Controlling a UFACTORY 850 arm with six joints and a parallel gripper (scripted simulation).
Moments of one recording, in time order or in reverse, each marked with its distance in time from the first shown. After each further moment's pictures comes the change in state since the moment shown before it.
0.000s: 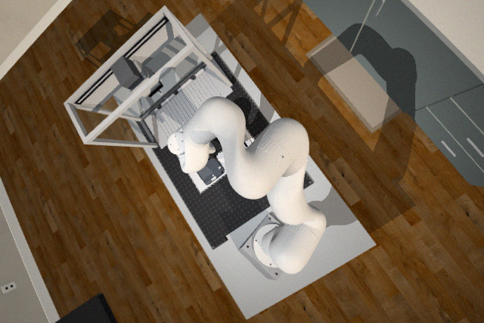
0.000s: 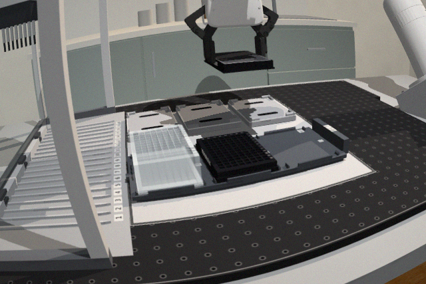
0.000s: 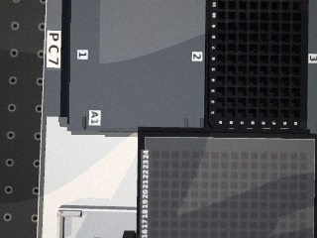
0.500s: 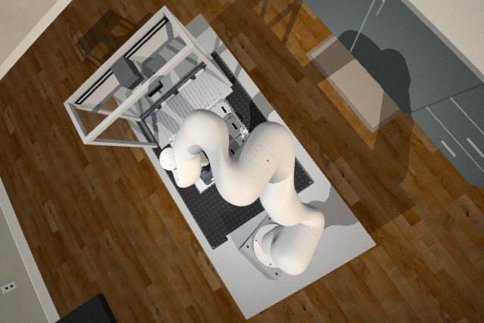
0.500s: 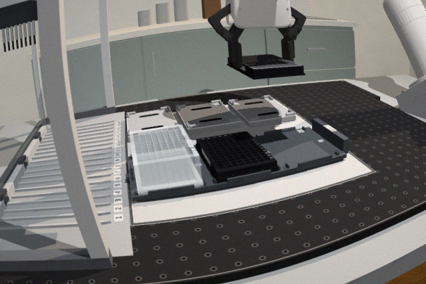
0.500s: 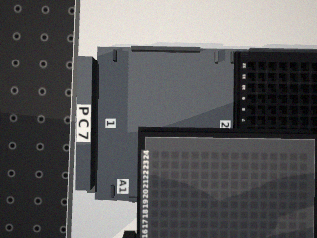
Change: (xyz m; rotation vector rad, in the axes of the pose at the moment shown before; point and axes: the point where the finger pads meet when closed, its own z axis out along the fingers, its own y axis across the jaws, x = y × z) arm 0.060 -0.026 0.000 0.000 0.000 0.000
